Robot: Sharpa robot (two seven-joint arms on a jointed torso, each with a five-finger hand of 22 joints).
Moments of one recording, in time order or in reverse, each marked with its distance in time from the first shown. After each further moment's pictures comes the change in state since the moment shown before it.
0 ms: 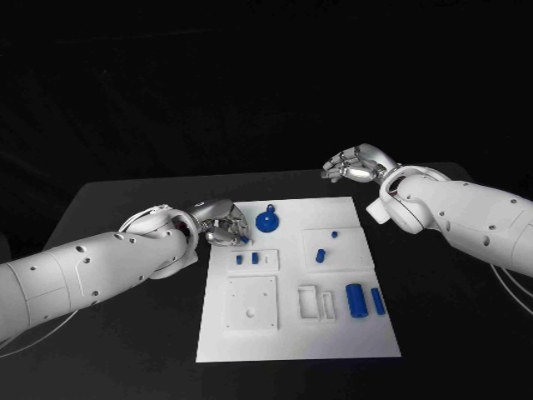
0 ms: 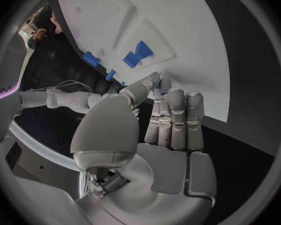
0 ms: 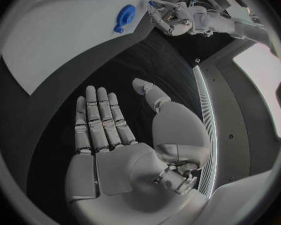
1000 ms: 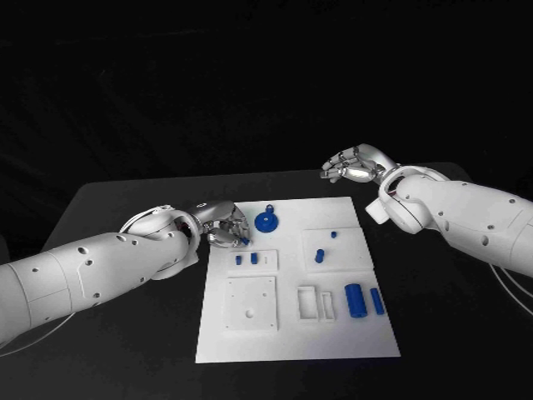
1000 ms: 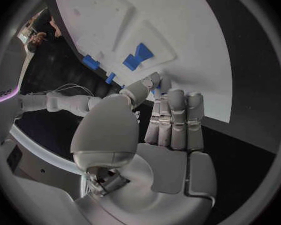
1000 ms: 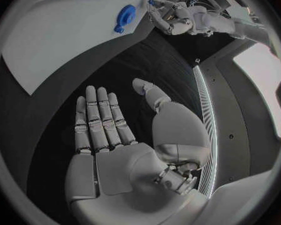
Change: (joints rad) left arm 0.000 0.008 0.000 0.004 -0.032 0.006 -0.013; left_hand -0.001 0.002 0.001 0.002 0.002 0.000 0.000 -0.001 0.000 0.000 0.000 -0.004 0.003 0.001 0.001 0.000 -0.002 0.000 0.000 0.001 0.000 0.001; right arm 0.000 0.000 0.000 0.000 0.000 0.000 0.000; right_hand 0.000 0.000 0.000 0.000 0.000 0.000 0.000 0.000 -0.001 0.000 0.000 0.004 0.000 0.000 0.000 0.000 0.000 0.000 0.000 0.000 0.000 0.001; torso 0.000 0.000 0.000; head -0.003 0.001
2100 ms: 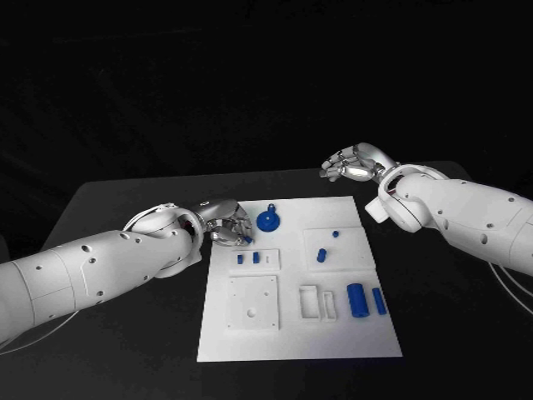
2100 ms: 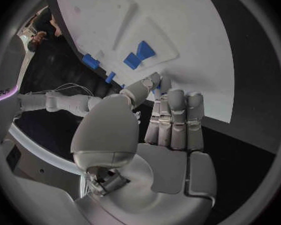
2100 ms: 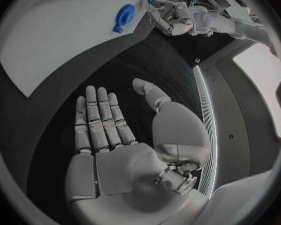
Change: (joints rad) left arm 0.003 0.013 0.002 0.004 0.003 0.007 -0.018; left_hand -0.003 0.003 -0.001 -0.001 -0.004 0.000 0.001 -0.010 -0.004 0.000 0.000 -0.015 0.004 -0.001 -0.001 0.000 -0.003 0.000 0.000 -0.005 0.000 0.001; right arm 0.000 0.001 0.000 -0.001 0.000 0.001 0.000; right_hand 0.000 0.000 0.000 0.000 0.000 0.000 0.000 0.000 -0.001 0.000 0.000 0.000 0.000 0.000 0.000 0.000 0.000 0.000 0.004 0.004 0.000 0.001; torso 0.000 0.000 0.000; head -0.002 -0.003
